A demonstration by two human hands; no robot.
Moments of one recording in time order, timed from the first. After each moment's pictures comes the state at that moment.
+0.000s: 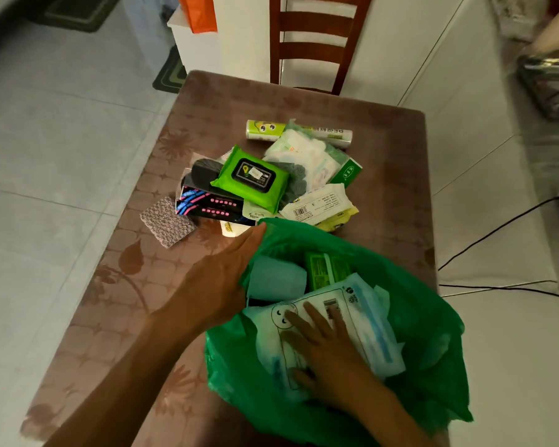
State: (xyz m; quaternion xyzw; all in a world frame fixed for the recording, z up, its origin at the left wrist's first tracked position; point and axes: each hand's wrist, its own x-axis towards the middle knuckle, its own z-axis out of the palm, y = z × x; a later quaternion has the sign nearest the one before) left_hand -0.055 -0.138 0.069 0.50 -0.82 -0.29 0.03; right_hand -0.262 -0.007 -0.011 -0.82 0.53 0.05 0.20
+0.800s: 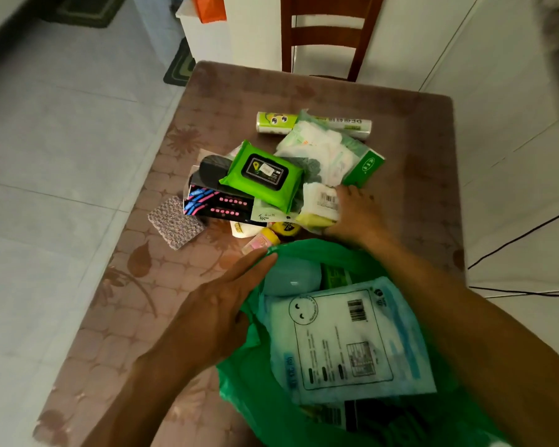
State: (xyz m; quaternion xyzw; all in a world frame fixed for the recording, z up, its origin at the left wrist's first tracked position) left_hand -0.039 -0.123 0.060 0.49 -0.81 -0.32 0.03; right_hand -0.320 -0.245 -0.039 -0.67 0.71 0.00 0.20
